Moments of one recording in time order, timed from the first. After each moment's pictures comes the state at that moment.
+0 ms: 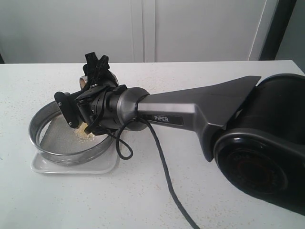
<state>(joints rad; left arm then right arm) -0.04 0.01 0.02 -0.08 0.52 0.10 0.92 2.29 -1.74 -1.52 0.65 0.08</state>
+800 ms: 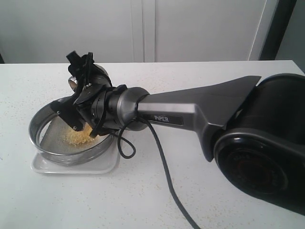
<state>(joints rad) -0.04 0.01 0.02 -0.08 0.52 0.10 0.92 2.29 -1.74 -1.71 0.58 -0.05</state>
